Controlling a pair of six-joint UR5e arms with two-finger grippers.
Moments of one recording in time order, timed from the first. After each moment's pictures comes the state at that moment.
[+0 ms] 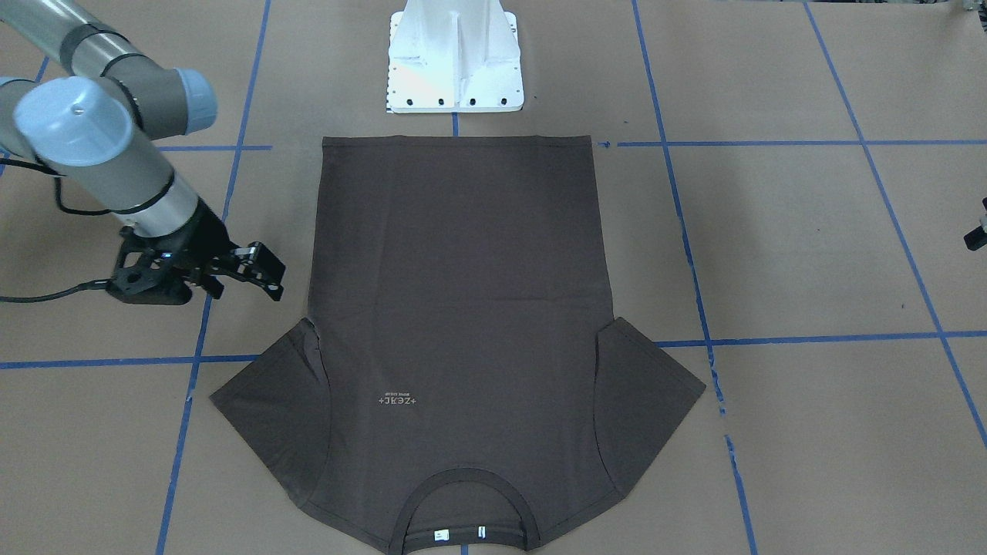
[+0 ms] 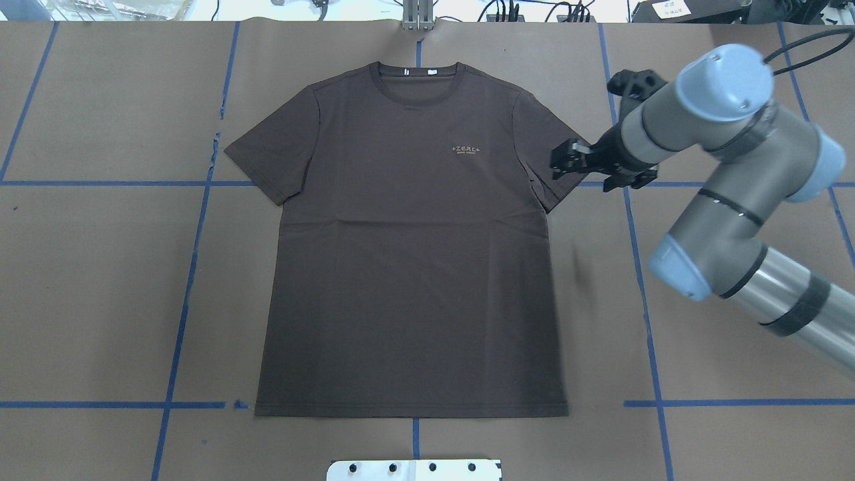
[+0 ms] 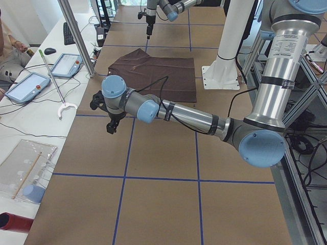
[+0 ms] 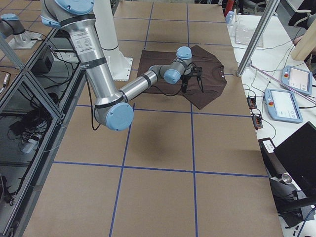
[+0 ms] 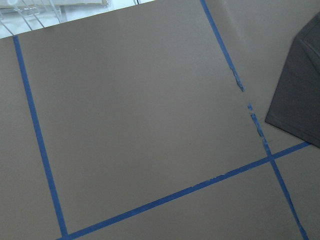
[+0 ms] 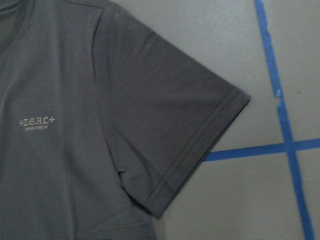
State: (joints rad) left arm -1.47 -1.77 -1.66 -1.77 -2.54 -0.11; right arm 0.80 -1.17 1.70 -1.24 2.04 1.26
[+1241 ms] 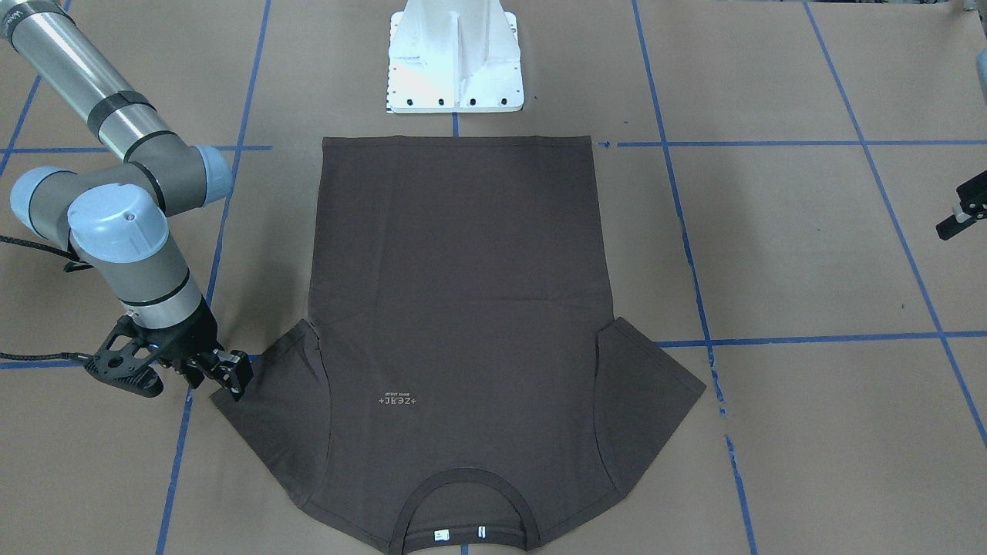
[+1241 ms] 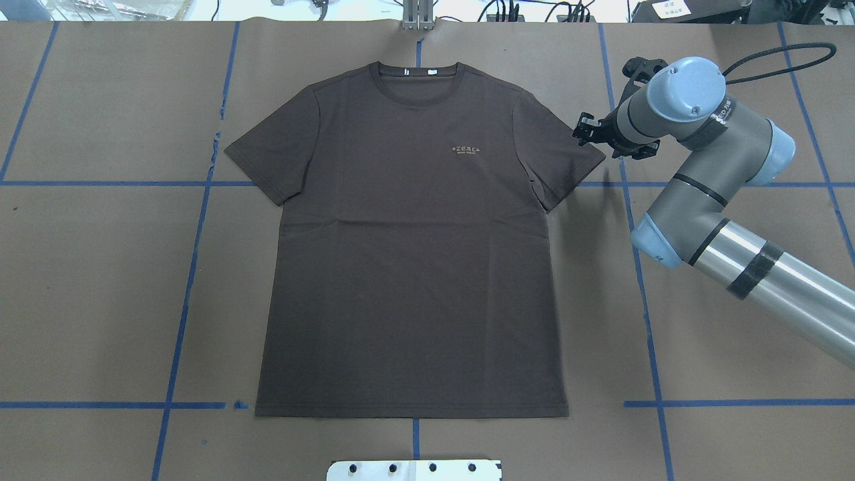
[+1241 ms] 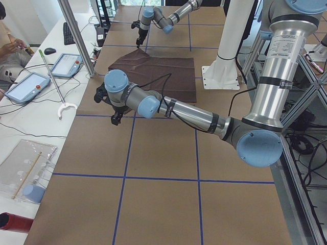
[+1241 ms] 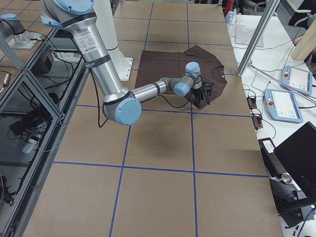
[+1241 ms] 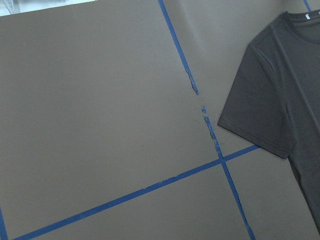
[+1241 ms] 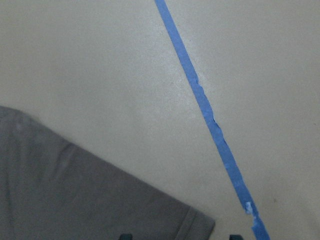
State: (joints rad) left arm -1.45 -1.77 -1.69 -1.79 -2.57 -0.16; right arm 0.85 -1.08 1.34 -1.06 1.83 1.34
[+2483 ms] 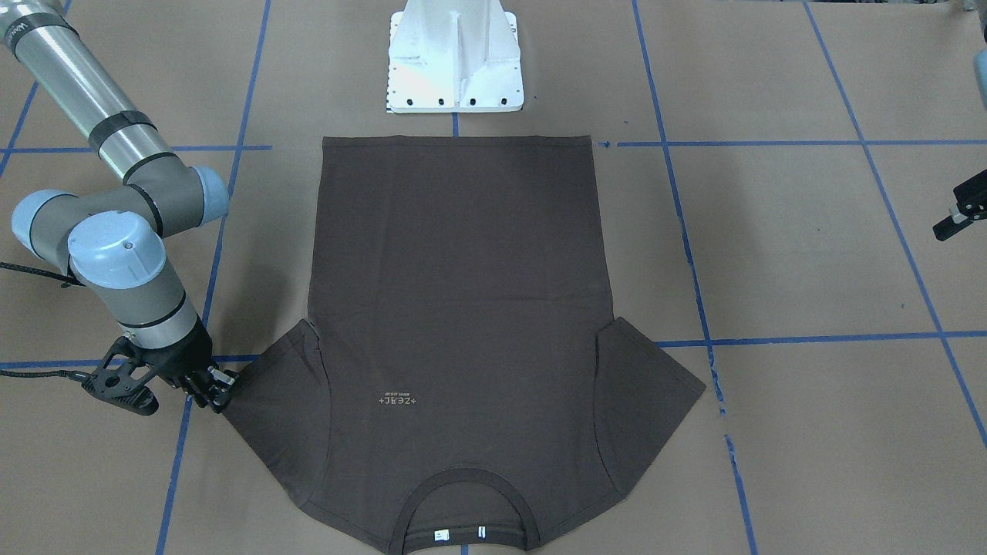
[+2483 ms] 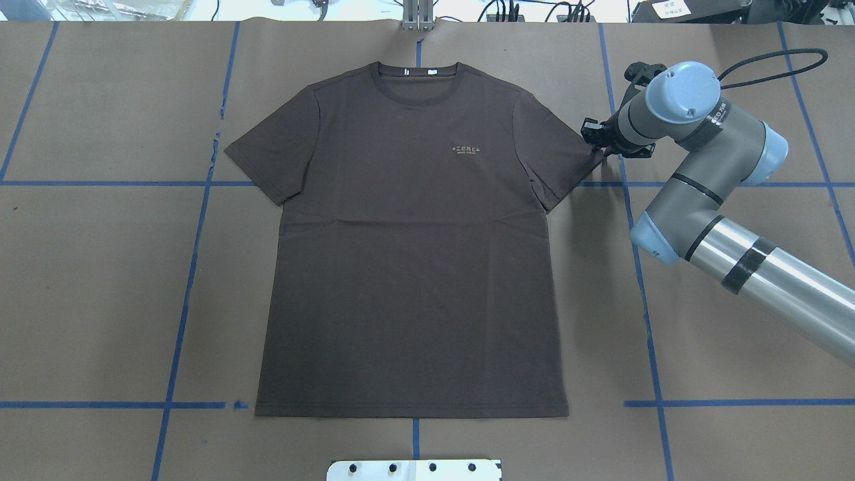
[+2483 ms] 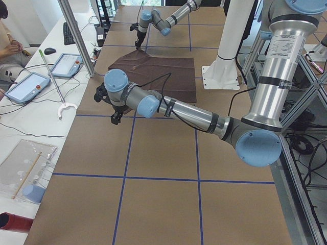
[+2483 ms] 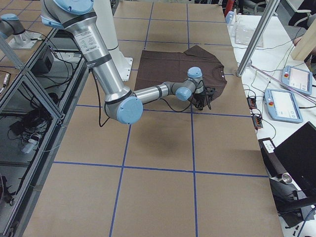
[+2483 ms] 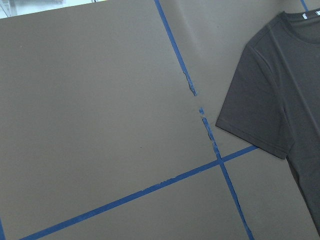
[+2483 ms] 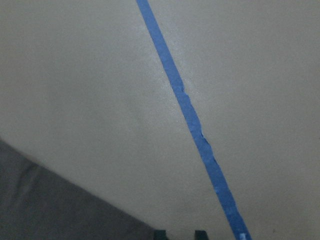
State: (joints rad) left arm -1.44 -1.77 -1.69 -1.79 -2.57 -0.16; right arm 0.85 -1.07 1.27 -1.02 1.84 1.35
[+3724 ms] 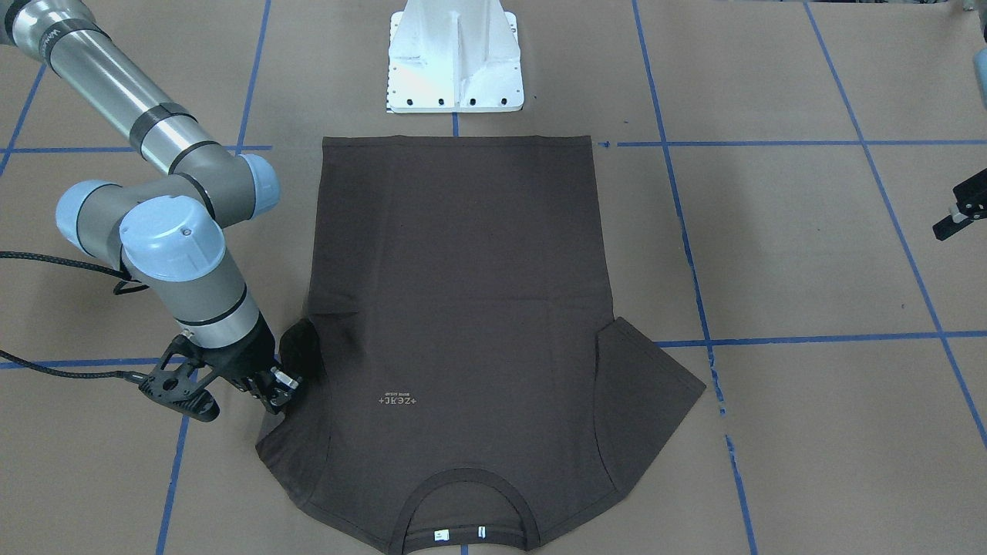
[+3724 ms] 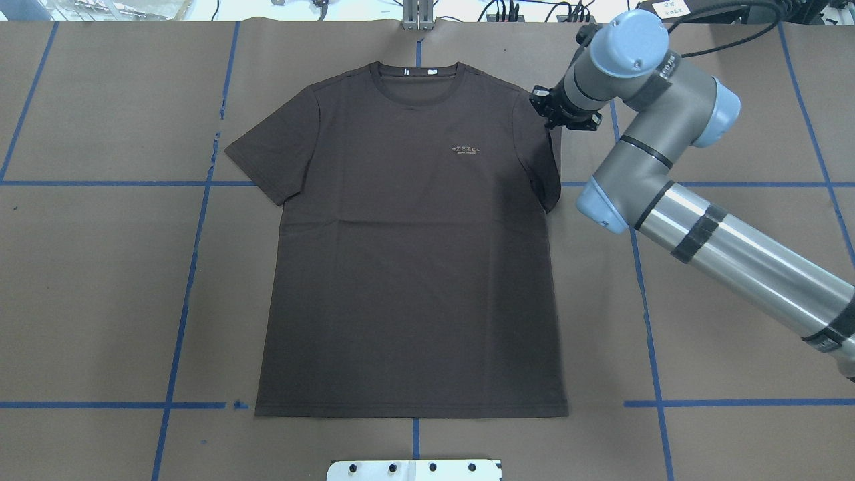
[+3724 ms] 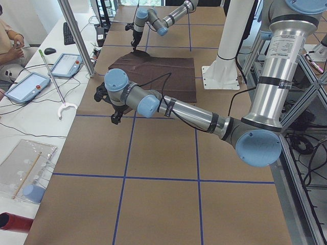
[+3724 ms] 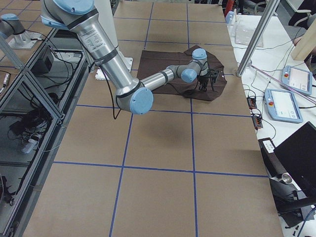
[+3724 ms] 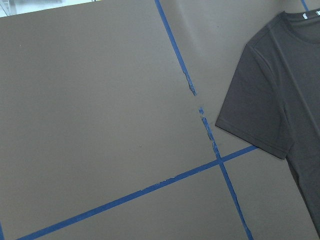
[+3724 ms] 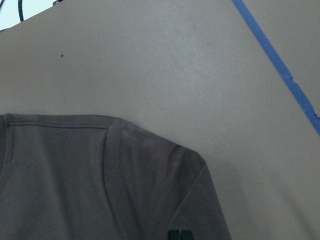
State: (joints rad) left arm -1.44 -1.77 -1.69 -1.79 -2.57 -0.17; right arm 0.84 -0.87 1.28 -1.18 1.87 1.44
